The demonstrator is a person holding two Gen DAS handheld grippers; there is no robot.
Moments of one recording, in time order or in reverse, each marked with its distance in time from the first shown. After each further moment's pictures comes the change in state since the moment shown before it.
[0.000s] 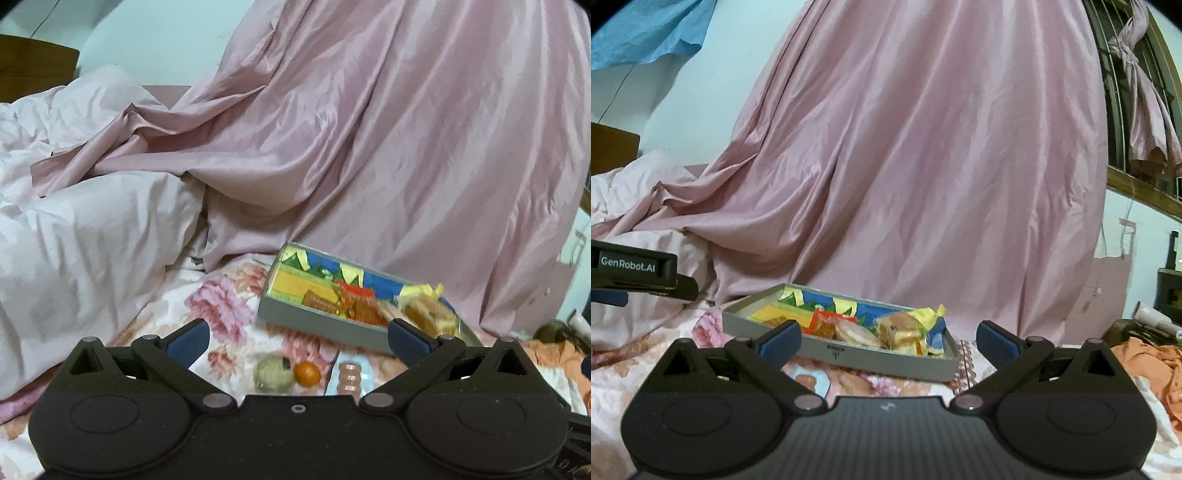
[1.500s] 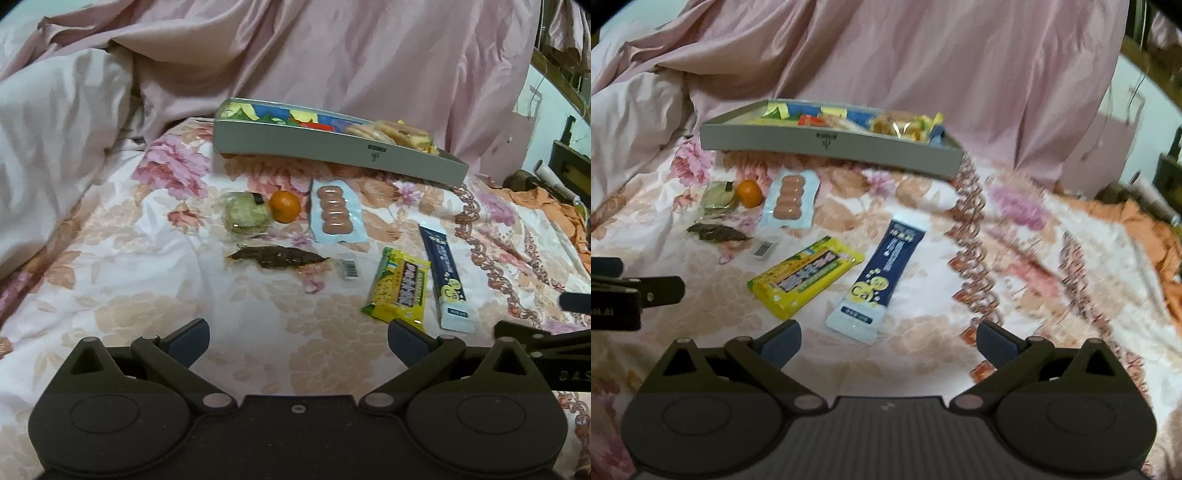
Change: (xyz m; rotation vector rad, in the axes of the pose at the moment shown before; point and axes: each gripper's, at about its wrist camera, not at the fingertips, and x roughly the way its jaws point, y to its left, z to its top) left arm 0.038 0.019 -0.091 0.215 0.369 -0.170; right arm 0.026 0.012 -0.073 0.014 0.589 -0.038
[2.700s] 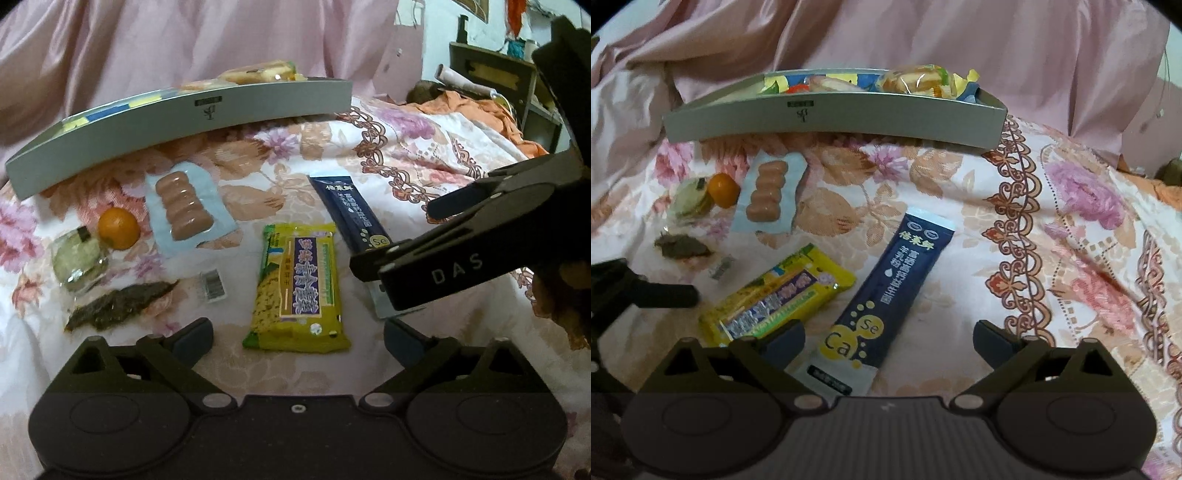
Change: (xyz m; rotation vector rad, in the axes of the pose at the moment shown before) left arm 0.091 -0.076 0.010 0.376 0.102 -0.211; right arm 0.100 -0.032 0.033 0.010 0.080 0.176
